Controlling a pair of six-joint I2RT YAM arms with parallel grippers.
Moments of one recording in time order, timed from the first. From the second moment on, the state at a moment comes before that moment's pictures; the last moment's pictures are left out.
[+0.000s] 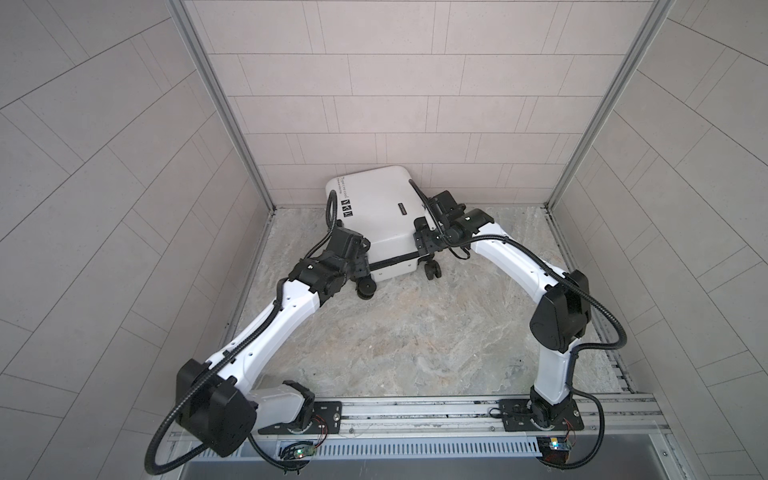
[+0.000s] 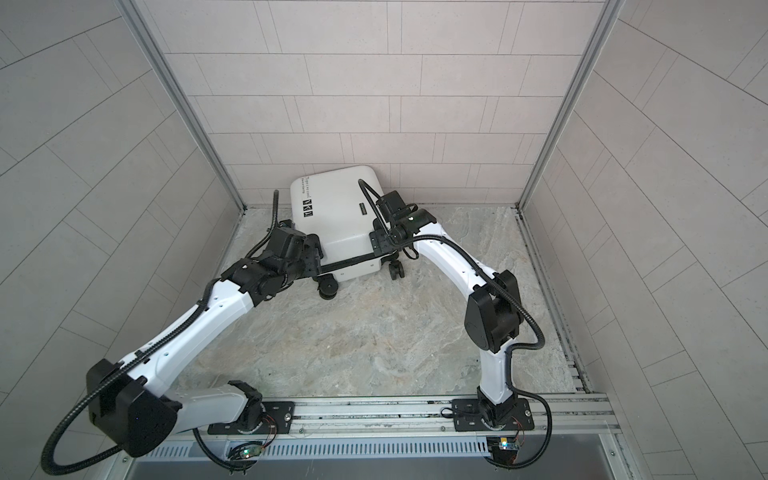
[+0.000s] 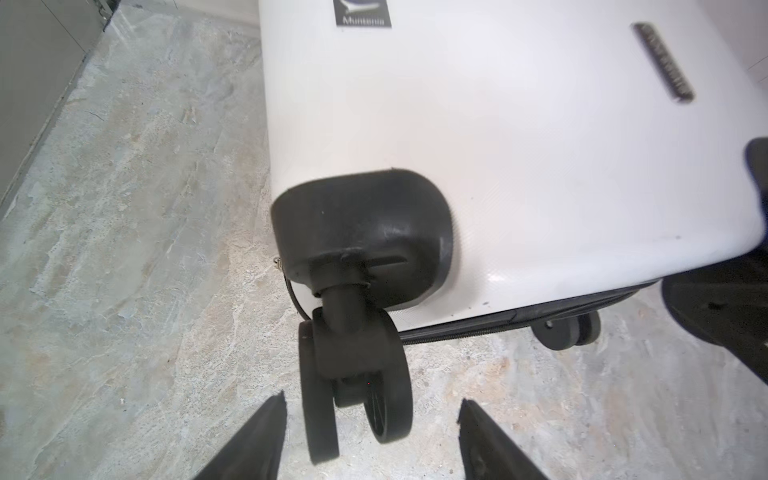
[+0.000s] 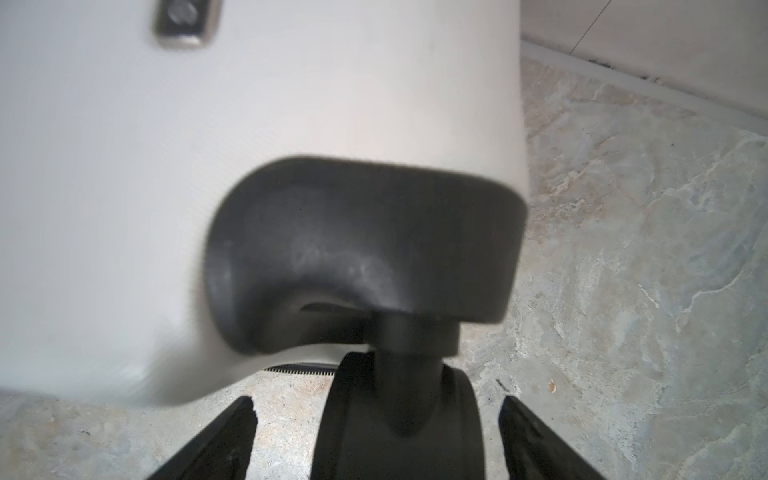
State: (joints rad) left arm -0.46 1.24 1.14 -0.69 -0.28 -0.54; right arm 0.53 1.88 1.82 -0.86 0.08 0.20
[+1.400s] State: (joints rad) left arm -0.05 0.87 0.42 -0.33 0.22 -0.89; right arm 0.40 1.73 0.96 -0.04 -0.20 0.44
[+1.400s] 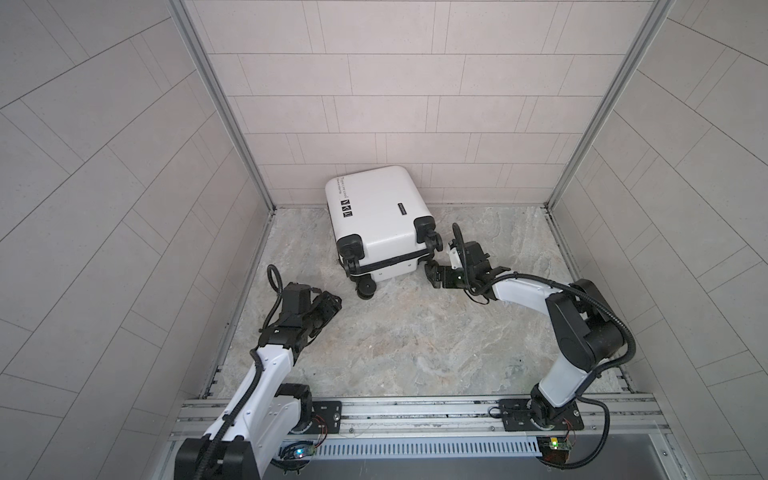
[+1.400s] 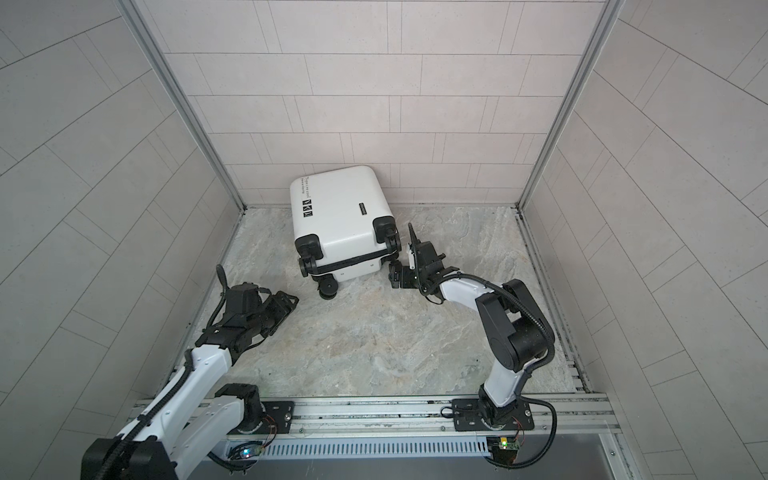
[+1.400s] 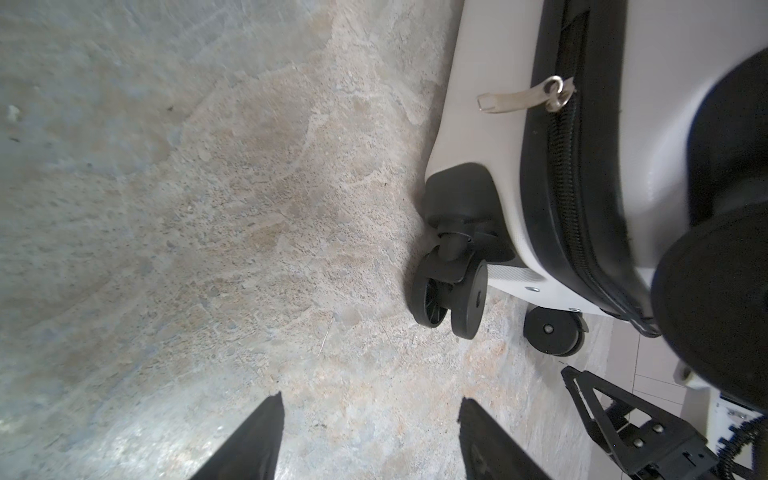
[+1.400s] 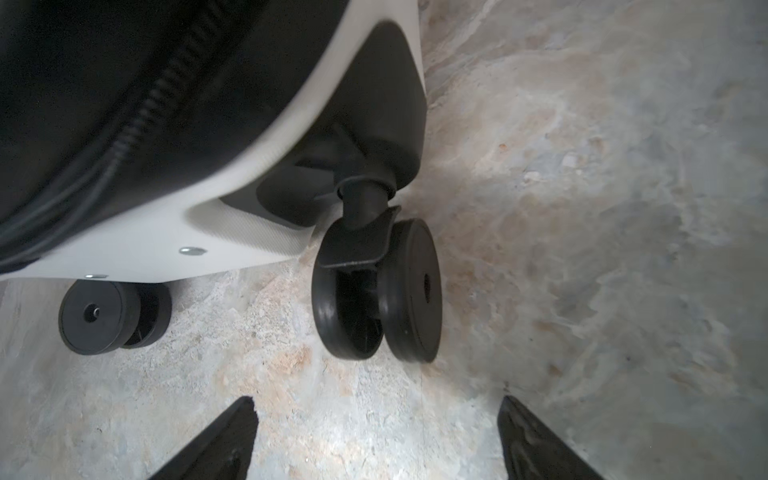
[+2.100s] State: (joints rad) left arm -0.04 0.89 0.42 -0.32 0.24 -0.89; right arm 0.41 1.91 1.11 0.01 -0.21 0.51
